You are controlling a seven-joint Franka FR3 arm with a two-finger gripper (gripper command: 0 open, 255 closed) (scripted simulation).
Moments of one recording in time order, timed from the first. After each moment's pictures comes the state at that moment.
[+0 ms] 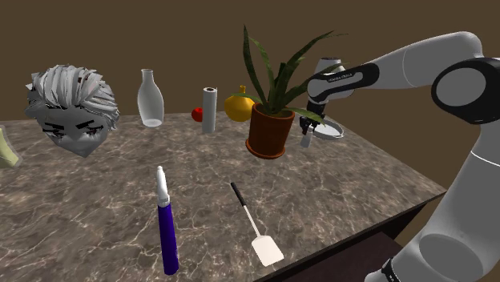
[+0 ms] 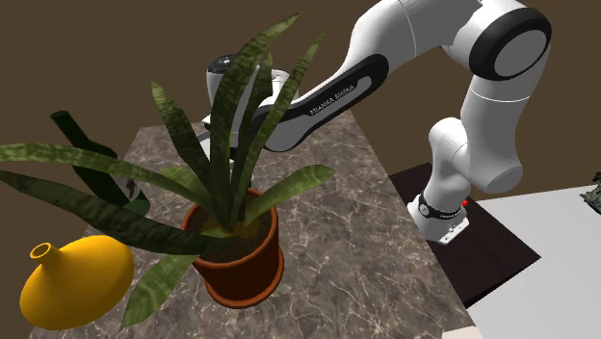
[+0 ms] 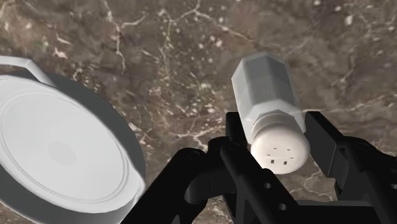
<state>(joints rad) -0.12 0.17 -0.22 -1.92 -0.08 2.14 -0.10</state>
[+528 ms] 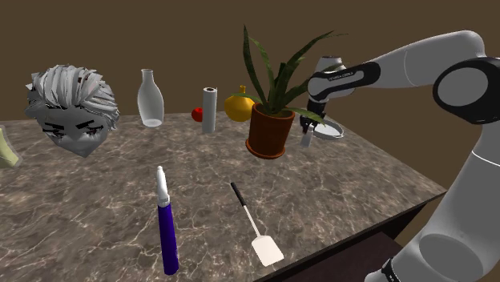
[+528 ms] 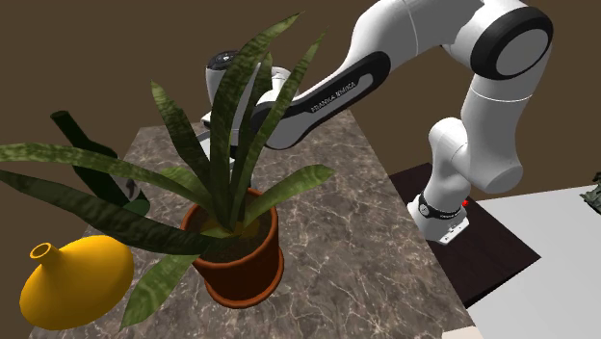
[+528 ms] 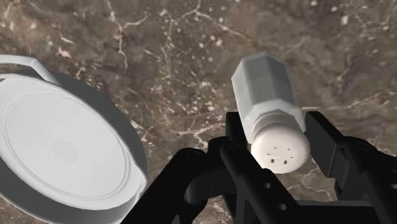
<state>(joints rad) -0.12 0.16 -0.22 -1.91 -0.09 2.13 -0.10</state>
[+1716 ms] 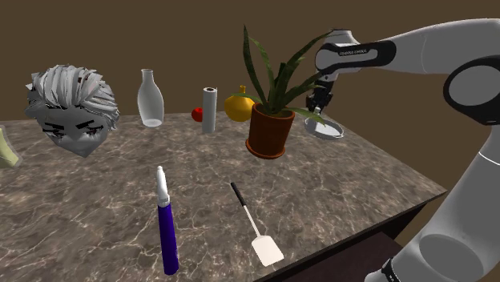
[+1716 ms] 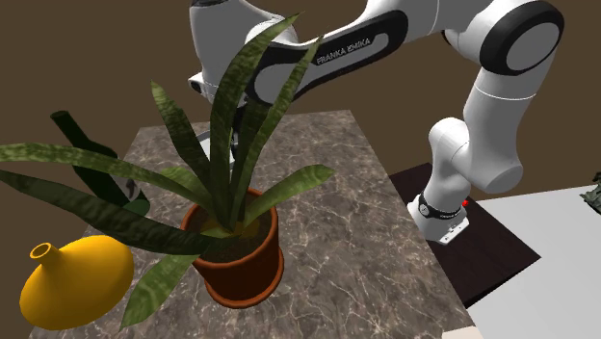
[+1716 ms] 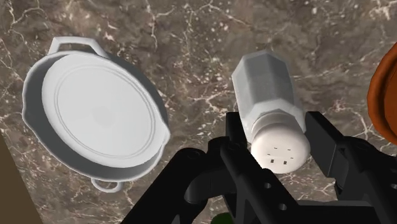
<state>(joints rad) -0.11 0.11 -0.22 -1.74 -0.09 1.91 -0.12</state>
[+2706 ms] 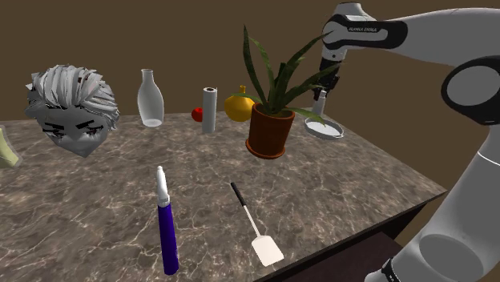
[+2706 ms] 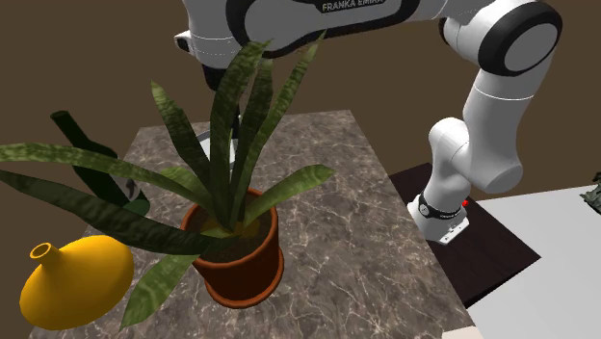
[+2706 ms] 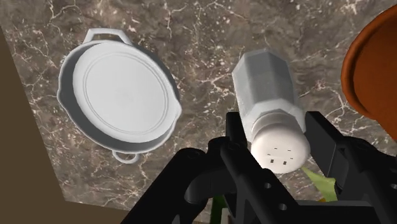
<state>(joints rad) -0.11 0.12 -0.22 -1.52 -0.08 1.70 -0.14</state>
